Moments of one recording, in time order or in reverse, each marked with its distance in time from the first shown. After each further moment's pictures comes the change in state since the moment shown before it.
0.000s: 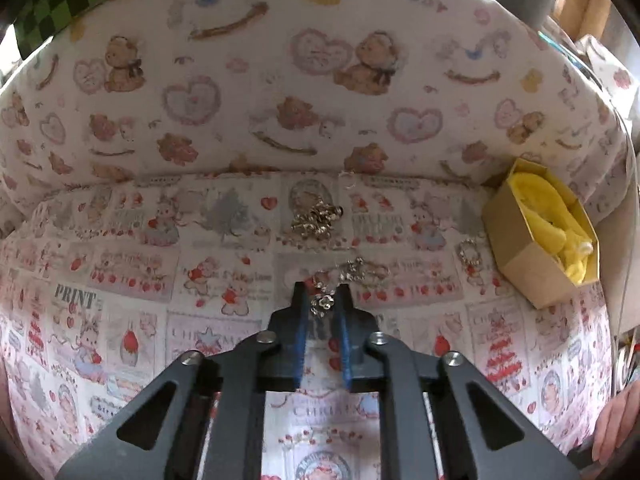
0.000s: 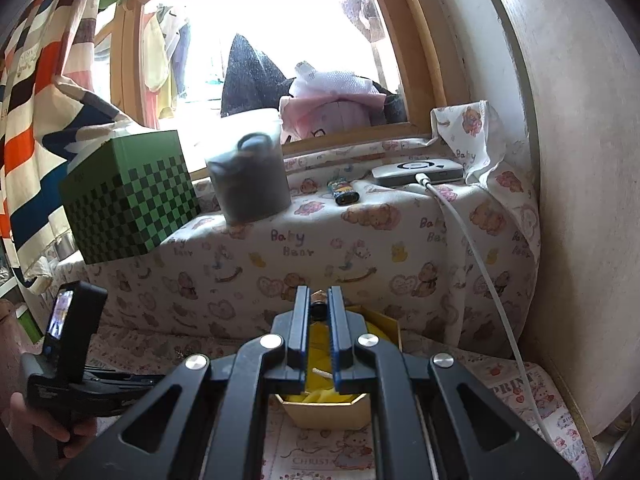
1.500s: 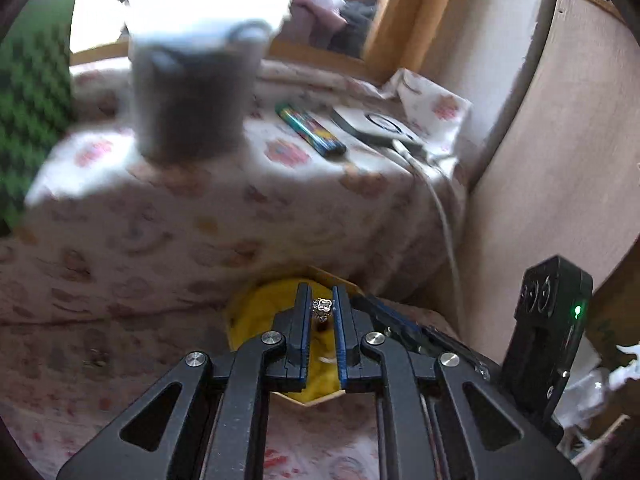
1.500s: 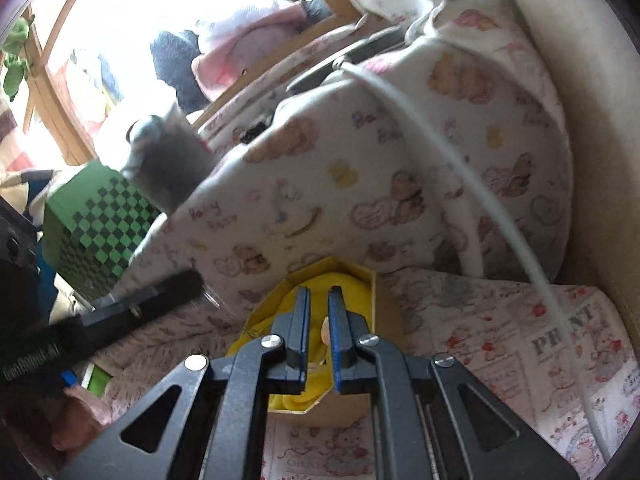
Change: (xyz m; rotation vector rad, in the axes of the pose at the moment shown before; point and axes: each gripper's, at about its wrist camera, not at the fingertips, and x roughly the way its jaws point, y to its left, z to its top) left arm -0.047 -0.141 0.044 0.200 -0.203 -0.421; right arm 0.057 -0.077 -0.014 0.381 0.248 0.147
